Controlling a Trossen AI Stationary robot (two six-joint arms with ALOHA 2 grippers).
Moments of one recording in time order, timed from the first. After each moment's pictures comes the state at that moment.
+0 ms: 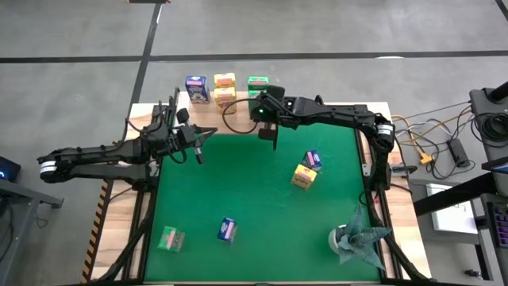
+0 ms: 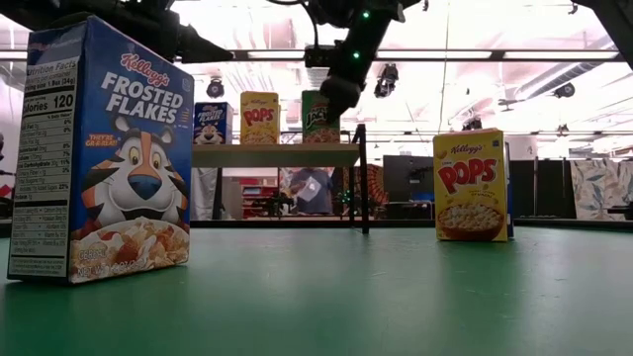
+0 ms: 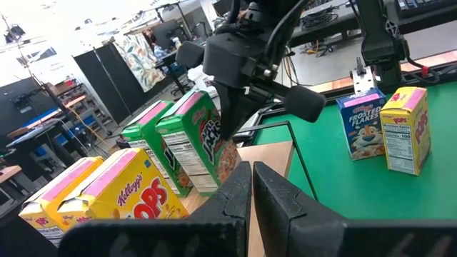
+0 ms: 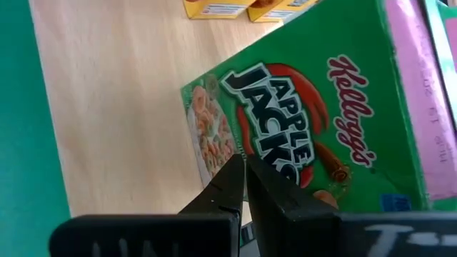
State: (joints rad) left arm 0.24 0.77 0.53 0.17 -0.21 0.40; right arm -0.30 1.90 1.79 -0.77 0.46 -0.39
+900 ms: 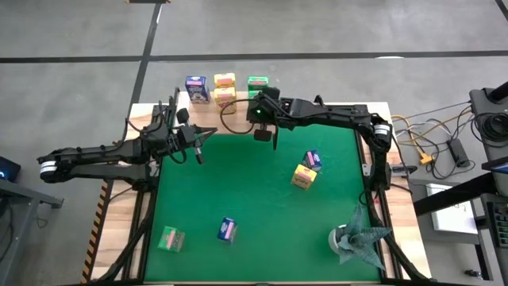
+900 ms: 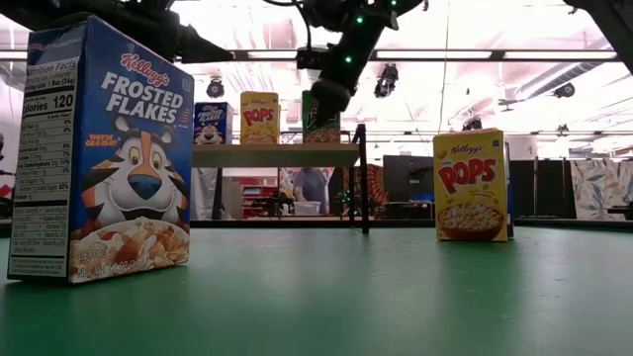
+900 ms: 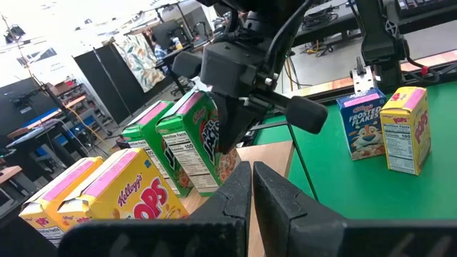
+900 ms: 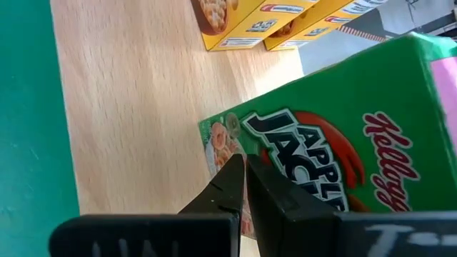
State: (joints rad) left arm 0.24 0.77 0.53 0.17 -0.21 0.40; right arm -0.30 1.93 1.79 -0.69 0.42 -0.41
